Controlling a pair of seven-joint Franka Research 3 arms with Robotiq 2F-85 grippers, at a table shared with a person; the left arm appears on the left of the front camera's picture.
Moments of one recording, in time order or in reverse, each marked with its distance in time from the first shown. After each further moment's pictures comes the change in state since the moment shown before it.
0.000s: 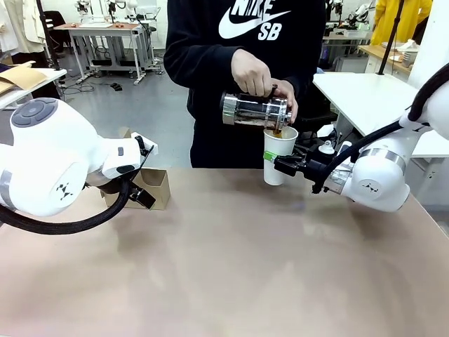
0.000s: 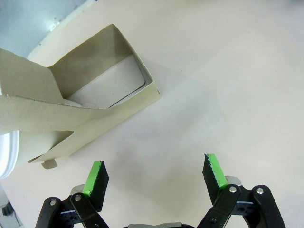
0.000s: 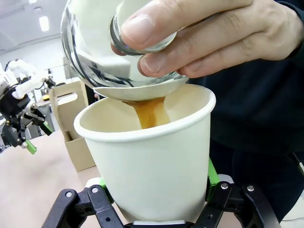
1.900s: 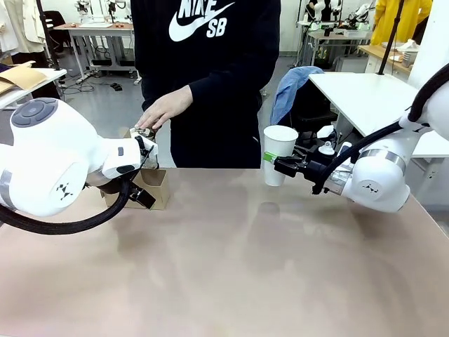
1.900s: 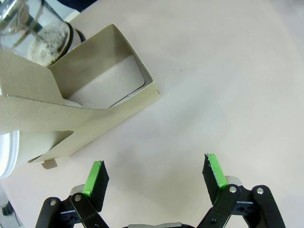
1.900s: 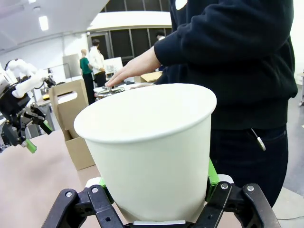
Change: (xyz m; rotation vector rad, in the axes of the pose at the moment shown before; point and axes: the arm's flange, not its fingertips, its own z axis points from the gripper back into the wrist) left arm 0.000 0.000 0.000 0.000 0.000 0.000; right arm -0.002 0.001 0.001 -0.001 0.005 -0.002
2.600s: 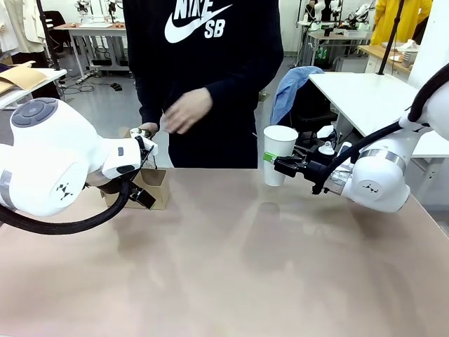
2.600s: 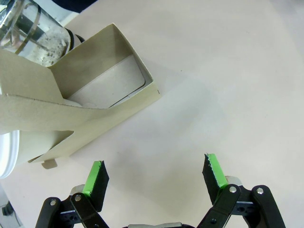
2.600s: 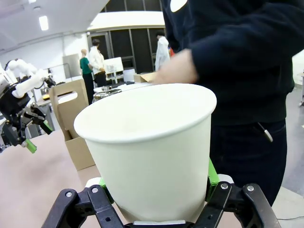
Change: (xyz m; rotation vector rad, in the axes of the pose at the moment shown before) left arm 0.000 0.000 0.000 0.000 0.000 0.000; right arm 0.000 0.000 0.000 0.000 0.000 0.000
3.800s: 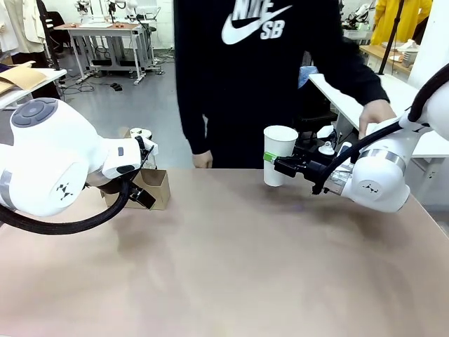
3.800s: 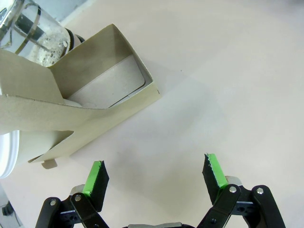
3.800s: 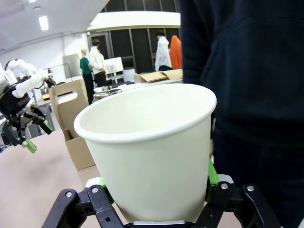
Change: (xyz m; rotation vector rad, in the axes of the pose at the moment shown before) left arm 0.000 0.000 0.000 0.000 0.000 0.000; right arm 0.000 0.000 0.000 0.000 0.000 0.000
